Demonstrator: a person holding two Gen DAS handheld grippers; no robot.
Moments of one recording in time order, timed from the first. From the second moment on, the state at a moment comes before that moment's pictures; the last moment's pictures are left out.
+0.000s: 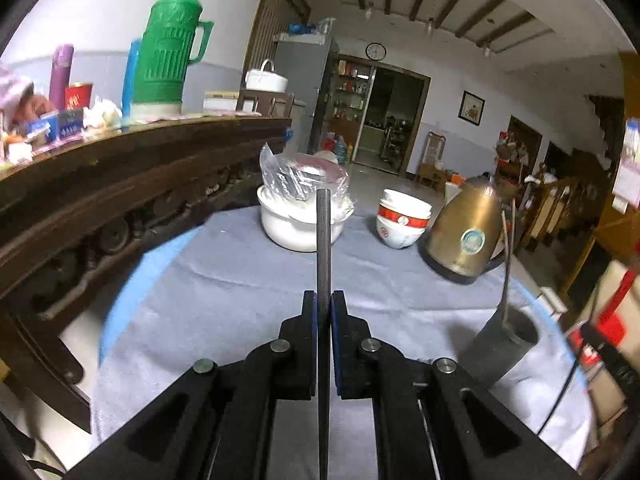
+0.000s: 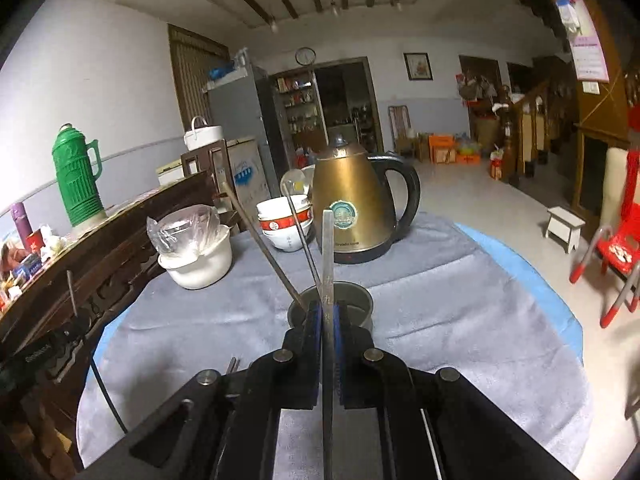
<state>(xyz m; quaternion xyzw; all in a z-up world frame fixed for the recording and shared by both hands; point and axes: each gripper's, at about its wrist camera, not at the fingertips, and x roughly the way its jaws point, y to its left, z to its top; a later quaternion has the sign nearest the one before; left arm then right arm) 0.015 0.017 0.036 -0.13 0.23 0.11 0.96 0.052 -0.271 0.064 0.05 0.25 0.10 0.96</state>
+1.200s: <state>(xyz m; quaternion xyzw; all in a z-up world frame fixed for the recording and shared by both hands) 0.022 -0.018 0.129 -0.26 0.15 -0.06 0.95 0.020 -0.331 0.155 0.17 0.09 0.11 0.98</state>
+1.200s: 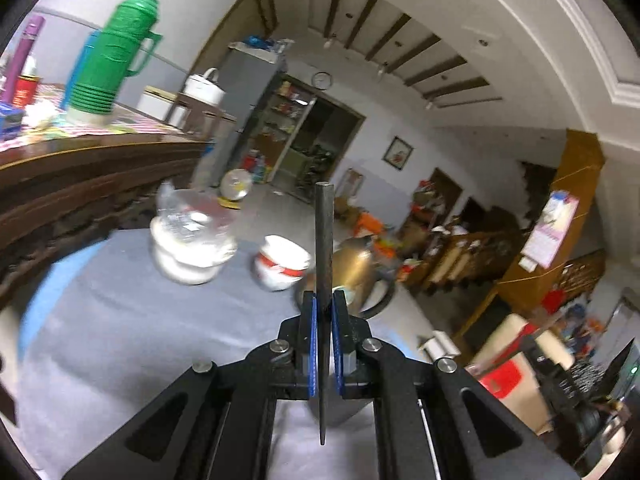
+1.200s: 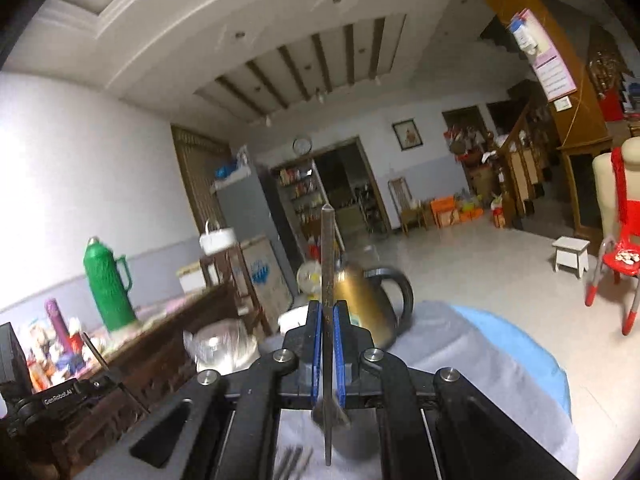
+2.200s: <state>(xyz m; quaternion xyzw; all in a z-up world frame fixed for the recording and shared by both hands) 0.141 -0.107 0.089 -0.17 0.28 -0.10 0.94 0.153 -0.293 0.084 0.10 0.27 0.13 0.95</state>
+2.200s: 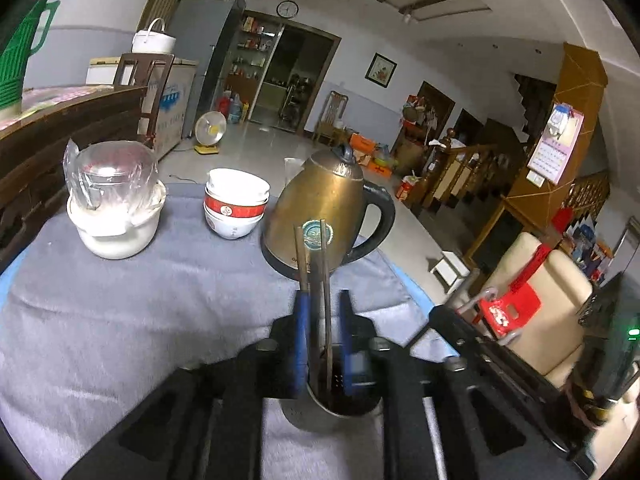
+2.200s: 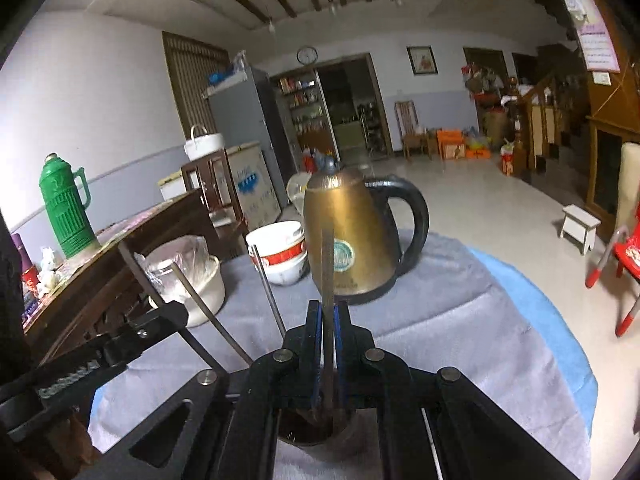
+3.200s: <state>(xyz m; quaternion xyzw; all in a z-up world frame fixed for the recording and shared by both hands) 0.033 0.025 -0.054 -0.10 0.41 0.12 0.90 0.060 -0.264 -0.050 -0.02 0.43 0.08 0.90</state>
